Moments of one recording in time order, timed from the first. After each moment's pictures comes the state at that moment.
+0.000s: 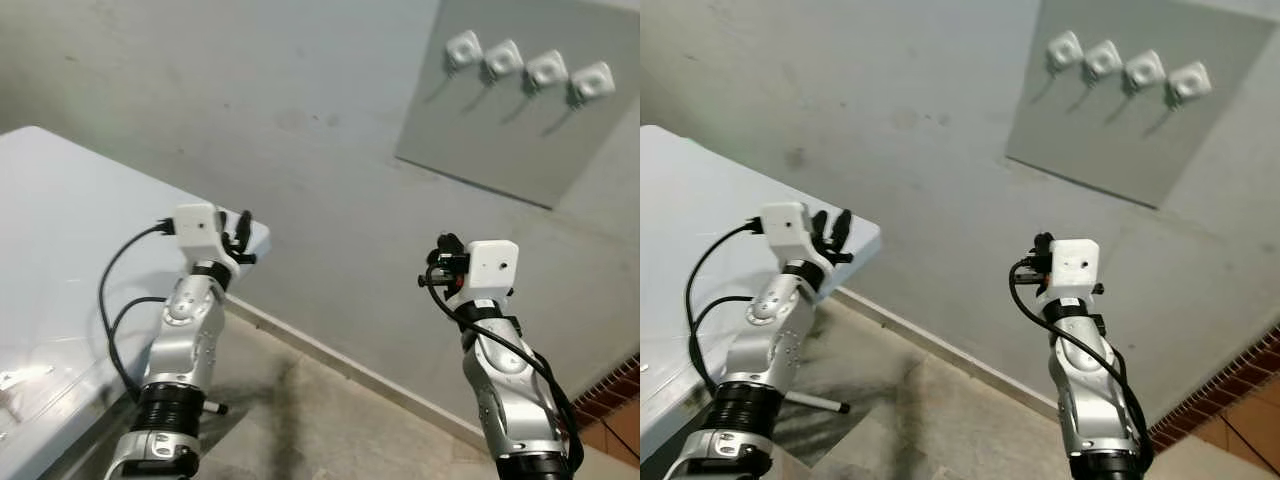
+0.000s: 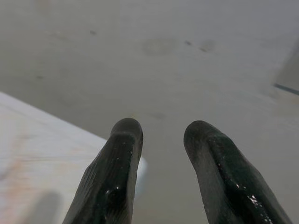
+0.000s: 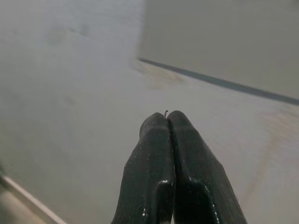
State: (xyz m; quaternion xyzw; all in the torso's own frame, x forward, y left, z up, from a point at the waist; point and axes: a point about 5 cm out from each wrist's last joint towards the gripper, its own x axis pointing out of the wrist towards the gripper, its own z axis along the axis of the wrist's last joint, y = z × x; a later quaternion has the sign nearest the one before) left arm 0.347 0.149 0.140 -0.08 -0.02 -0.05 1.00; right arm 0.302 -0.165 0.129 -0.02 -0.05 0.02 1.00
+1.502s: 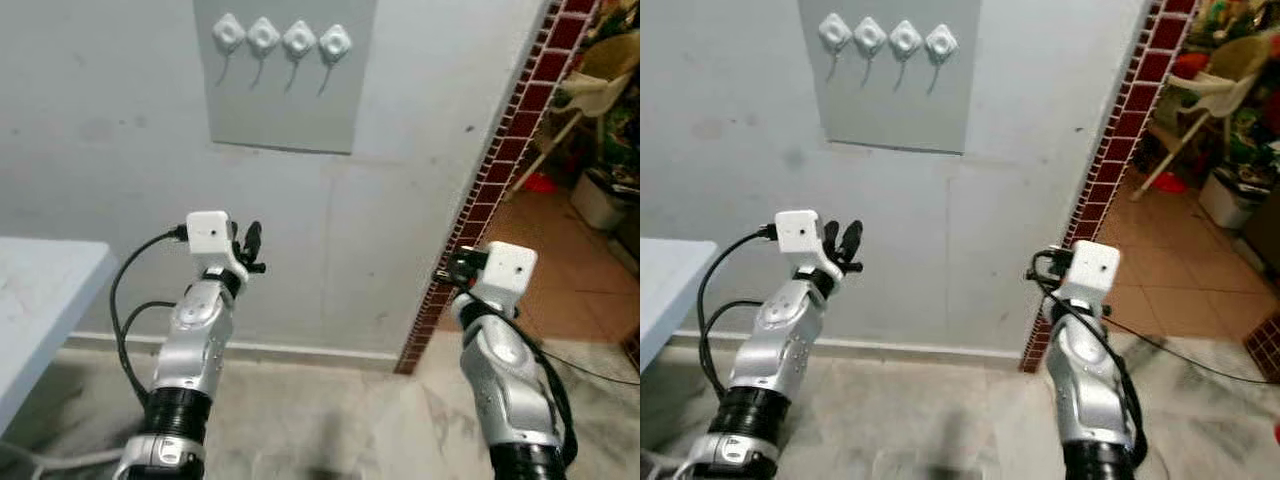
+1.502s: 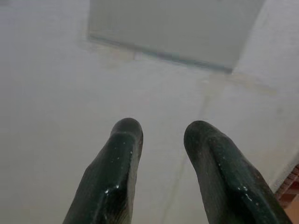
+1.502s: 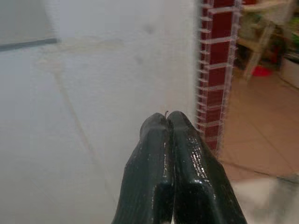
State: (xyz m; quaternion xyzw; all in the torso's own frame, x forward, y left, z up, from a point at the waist) left arm 0.342 0.139 0.128 -0.09 0.01 -0.06 0.99; right arm 0.308 -0.176 0.120 0.08 0.03 -0.08 0.99
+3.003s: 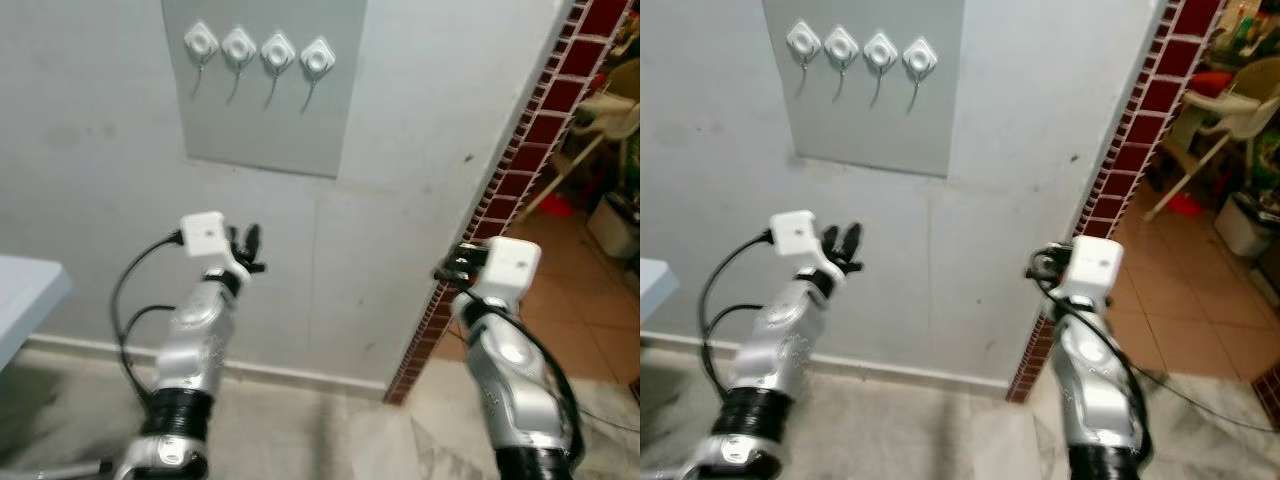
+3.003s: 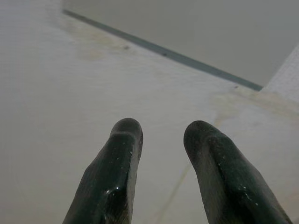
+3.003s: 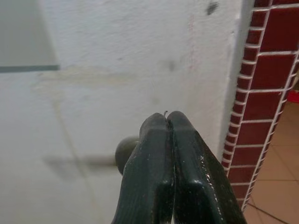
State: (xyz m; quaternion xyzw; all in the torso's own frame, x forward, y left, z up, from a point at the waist) left arm 0.342 0.149 0.128 -0.13 0.02 -0.02 0.99; right arm 0.308 -0.159 0.134 0.07 0.01 -0.01 1.00
